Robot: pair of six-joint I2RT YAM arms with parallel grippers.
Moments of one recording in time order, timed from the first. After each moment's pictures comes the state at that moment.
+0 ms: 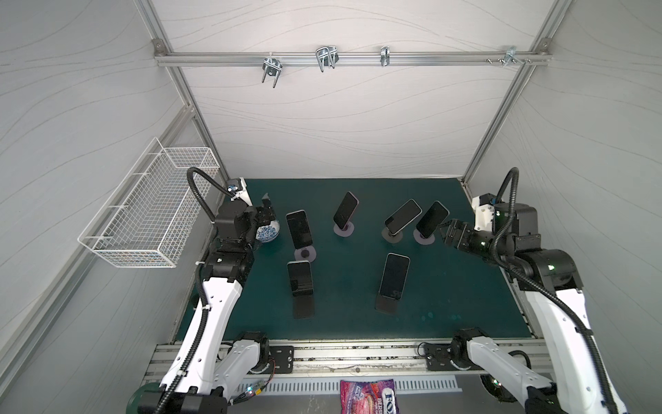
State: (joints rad) left arm -0.06 0.95 1.00 -0.28 -0.16 -0.15; right arm 0.22 0.93 1.38 -1.16 -0.18 0.43
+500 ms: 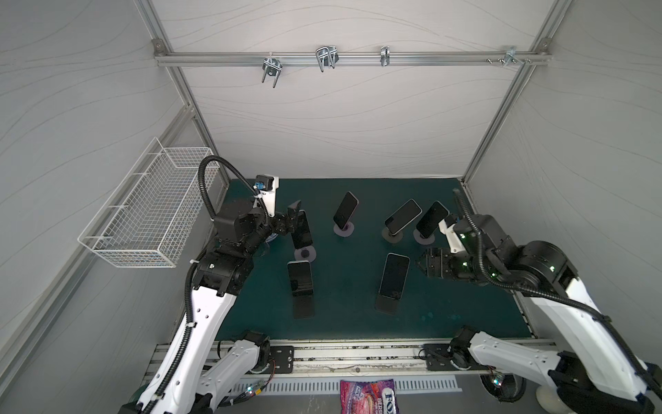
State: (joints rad) left arm -0.25 0.88 1.13 -0.48 0.15 0.03; right arm 0.86 1.00 1.48 -1.47 0.05 0.77
